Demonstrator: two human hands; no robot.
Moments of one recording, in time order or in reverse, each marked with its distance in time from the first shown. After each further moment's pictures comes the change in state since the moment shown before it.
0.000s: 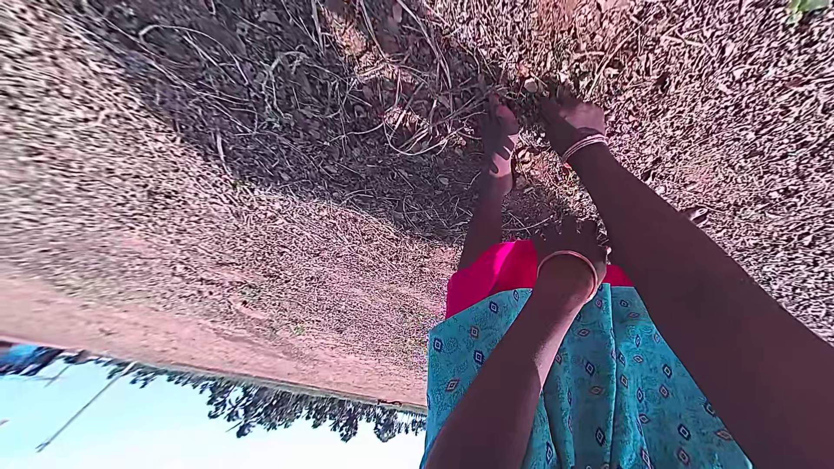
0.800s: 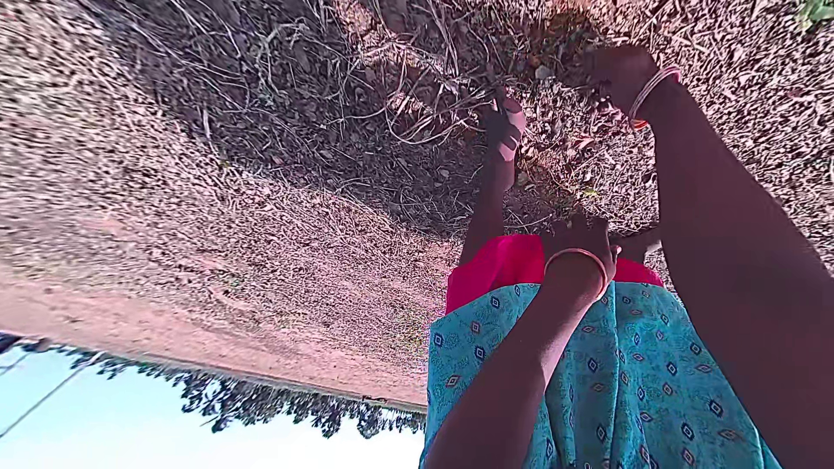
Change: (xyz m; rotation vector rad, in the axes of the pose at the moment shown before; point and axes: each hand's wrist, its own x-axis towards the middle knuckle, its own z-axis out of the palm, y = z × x) left_hand -0.001 0.000 0.006 -0.035 0.031 0.062; right_hand 0.013 0.029 -0.061 0.781 -0.142 0.057
